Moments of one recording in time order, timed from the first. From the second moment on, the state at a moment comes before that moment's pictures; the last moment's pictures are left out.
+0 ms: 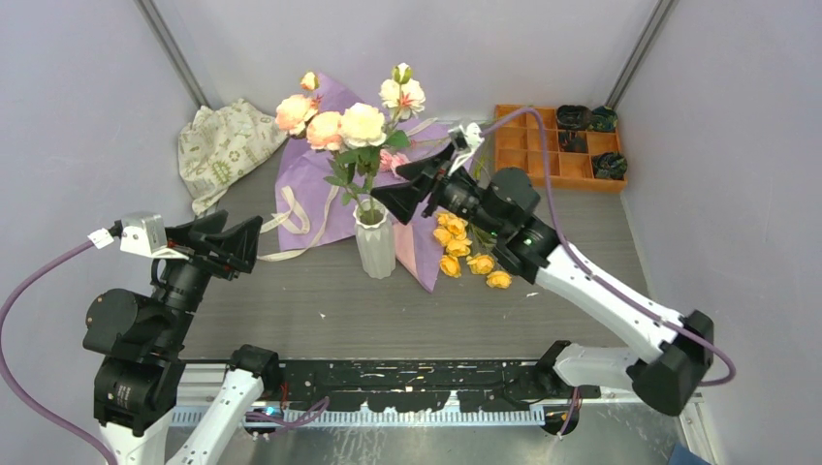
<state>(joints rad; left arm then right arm) -0.25 0.41 1.14 -0.55 0.02 -0.29 0.77 1.23 1.10 0.32 -0.29 0.46</state>
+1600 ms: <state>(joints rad) -0.25 0.45 1.10 -0.55 0.02 -0.27 0.35 2.55 2.37 -0.50 0.01 0.65</state>
